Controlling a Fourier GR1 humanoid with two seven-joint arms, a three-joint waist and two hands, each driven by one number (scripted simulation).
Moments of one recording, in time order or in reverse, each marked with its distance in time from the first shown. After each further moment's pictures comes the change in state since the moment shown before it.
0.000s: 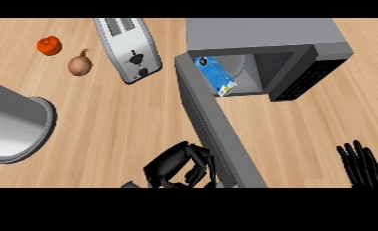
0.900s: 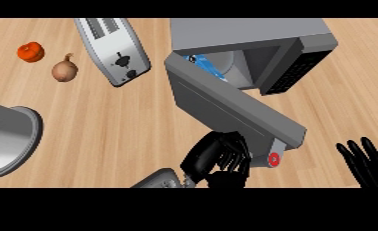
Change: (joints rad) left arm -0.370 0.024 -0.409 0.201 0.335 0.656 0.083; right arm 0.099 -0.088 0.106 -0.508 -0.229 0.106 0.277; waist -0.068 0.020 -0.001
